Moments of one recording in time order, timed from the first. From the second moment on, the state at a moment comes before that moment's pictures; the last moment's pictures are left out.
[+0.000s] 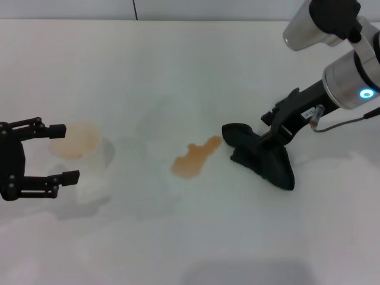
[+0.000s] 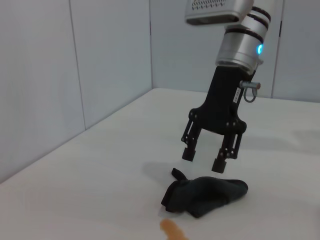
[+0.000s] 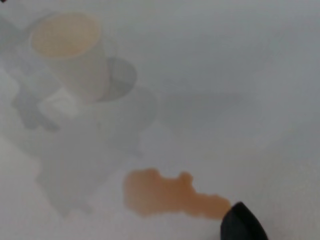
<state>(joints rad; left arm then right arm) -0.34 -1.98 0.67 0.97 1.99 1.86 -1.27 0.66 2.01 -1.45 -1.27 -2.34 -1.42 2.39</state>
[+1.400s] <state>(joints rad) -0.35 -2.00 0.67 0.97 2.00 1.83 -1.26 0.68 2.02 -1.60 -1.14 -2.37 -1.24 2.44</state>
